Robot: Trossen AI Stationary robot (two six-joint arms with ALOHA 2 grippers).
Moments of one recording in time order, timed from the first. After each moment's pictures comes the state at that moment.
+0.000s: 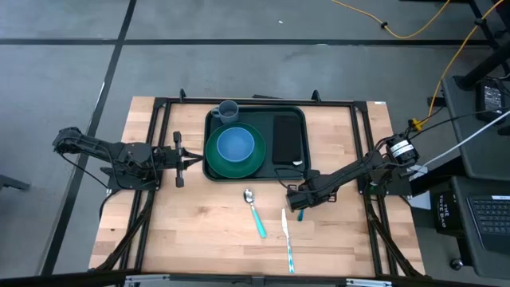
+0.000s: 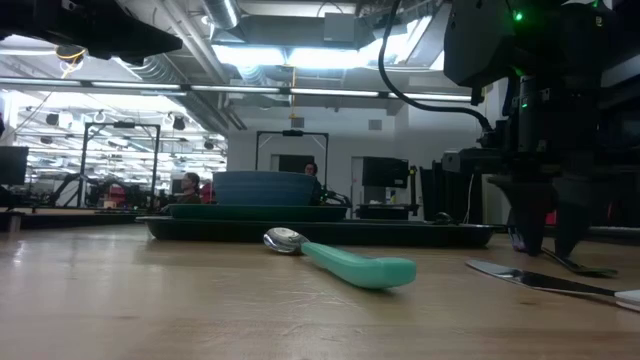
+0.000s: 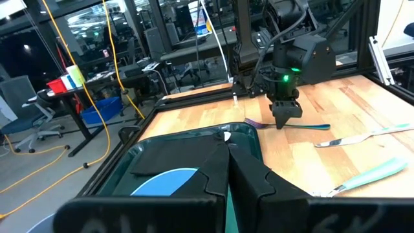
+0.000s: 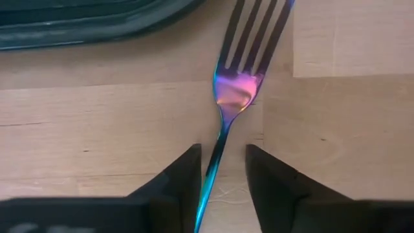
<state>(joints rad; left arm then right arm) -0.24 0.38 0.29 0.00 -0.42 0.20 0.34 1.78 0.97 -0.84 0.17 1.98</state>
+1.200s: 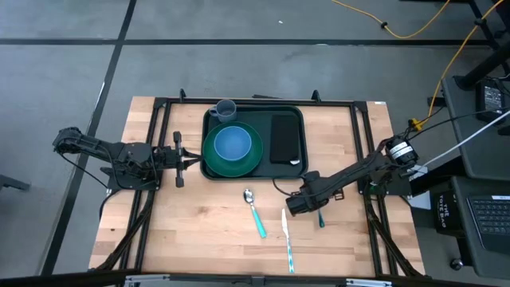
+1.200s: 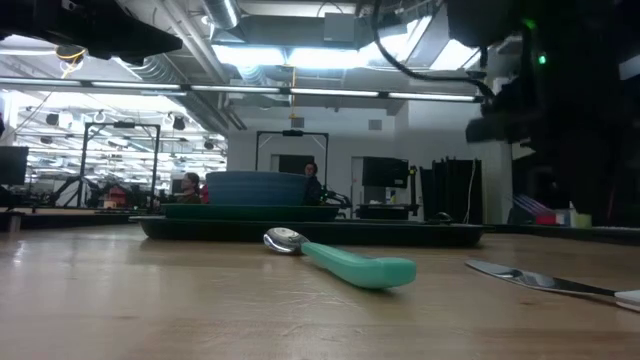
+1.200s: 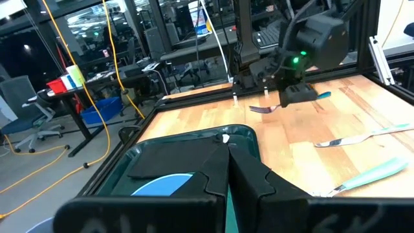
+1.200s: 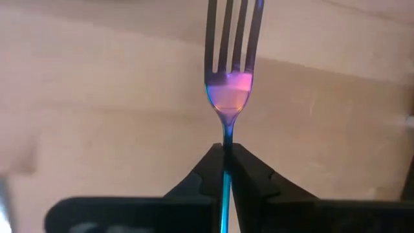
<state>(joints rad) -0.24 0.38 0.29 0.00 -0.42 0.20 0.39 1.79 1.16 -1.16 0.08 1.81</state>
